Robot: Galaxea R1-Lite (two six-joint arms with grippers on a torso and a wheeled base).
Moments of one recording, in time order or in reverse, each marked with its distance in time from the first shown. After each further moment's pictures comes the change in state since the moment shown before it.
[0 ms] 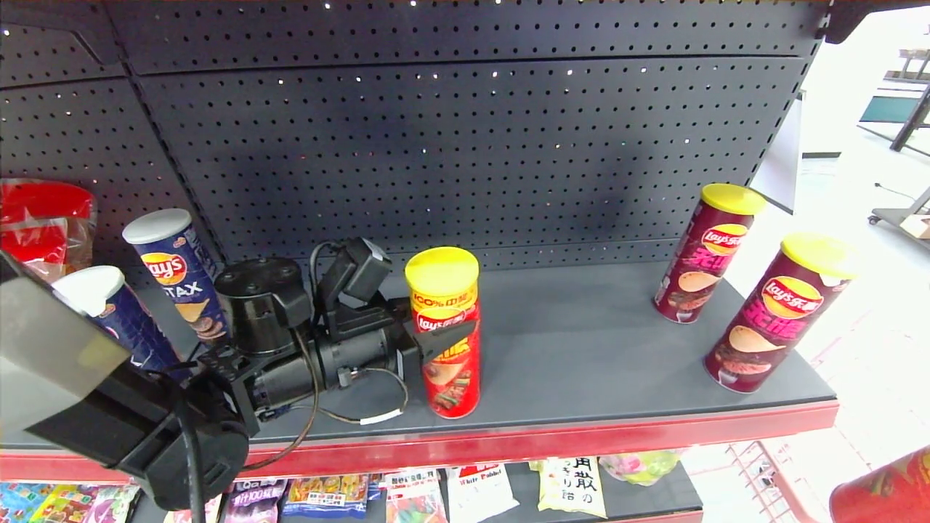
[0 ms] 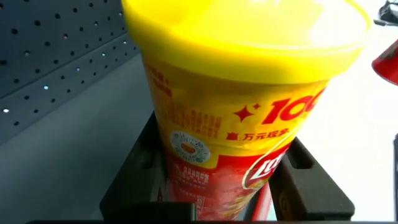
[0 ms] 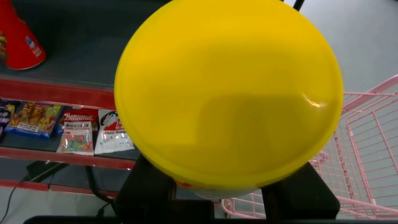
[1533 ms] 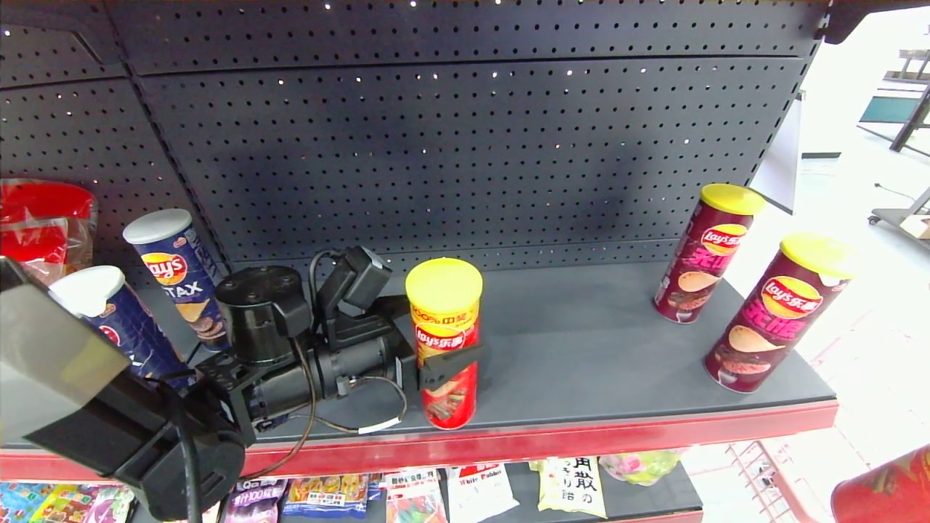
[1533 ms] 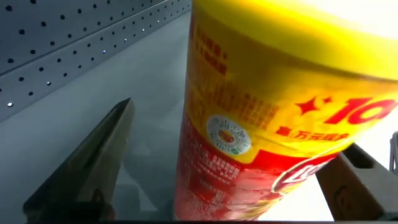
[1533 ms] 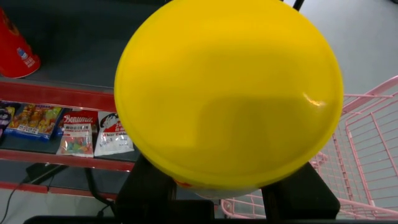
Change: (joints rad) left arm -0.004 0.000 0.031 -0.004 0.026 -0.008; right arm -0.002 0.000 -0.007 0.000 0.000 0.000
